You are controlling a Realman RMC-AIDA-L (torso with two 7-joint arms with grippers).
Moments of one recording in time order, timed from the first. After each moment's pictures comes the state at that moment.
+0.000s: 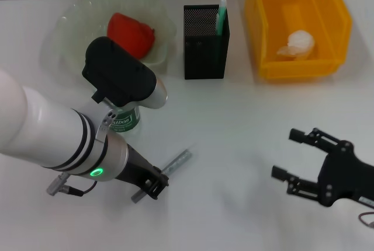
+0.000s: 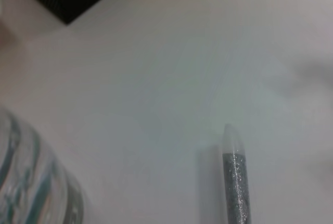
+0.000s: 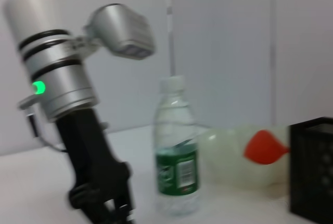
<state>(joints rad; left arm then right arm) -0.31 -2.08 1.93 1.60 2.60 1.35 -2.88 0.09 2.08 -1.13 -0.56 -1.41 -1.52 0.81</state>
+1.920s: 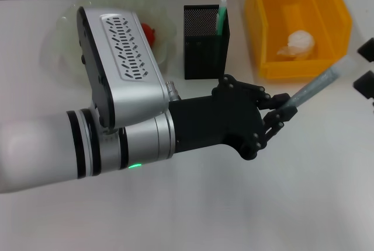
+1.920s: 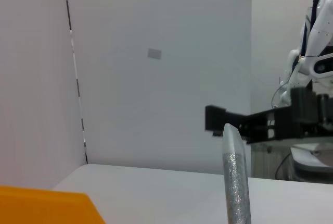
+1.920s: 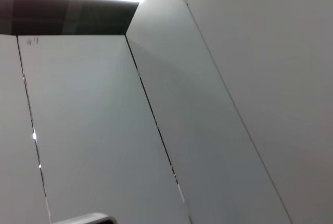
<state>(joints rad) -0.07 -2.07 1.95 1.56 1.57 0.84 -1.64 0.25 2.07 -0.60 -0.36 -1.47 -2.03 1.10</state>
